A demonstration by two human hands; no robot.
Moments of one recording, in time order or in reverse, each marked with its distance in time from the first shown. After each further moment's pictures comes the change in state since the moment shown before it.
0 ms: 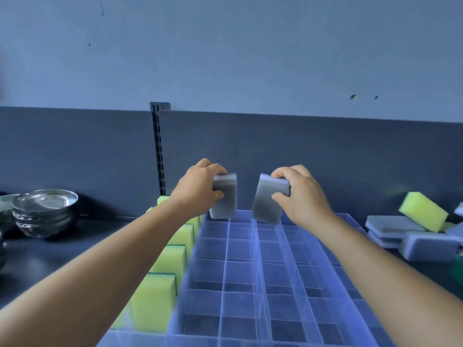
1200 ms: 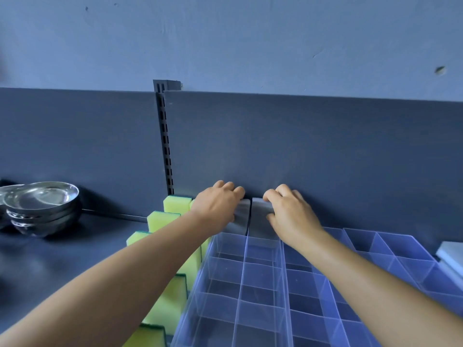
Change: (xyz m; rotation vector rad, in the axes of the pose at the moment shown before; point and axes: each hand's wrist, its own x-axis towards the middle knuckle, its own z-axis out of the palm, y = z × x) left_hand 0.055 -0.047 0.073 0.502 -0.254 0.024; right_hand 0.064 0.033 0.116 -0.300 -0.279 -0.096
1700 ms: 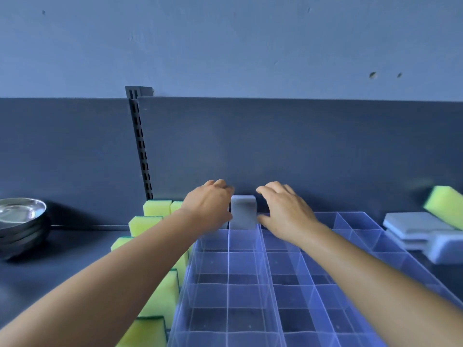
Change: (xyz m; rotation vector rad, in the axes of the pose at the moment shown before) left_hand -0.017 0.019 -0.023 -0.071 0.012 0.111; right_hand -0.039 -0.004 -0.038 -0.052 -0.045 0.088
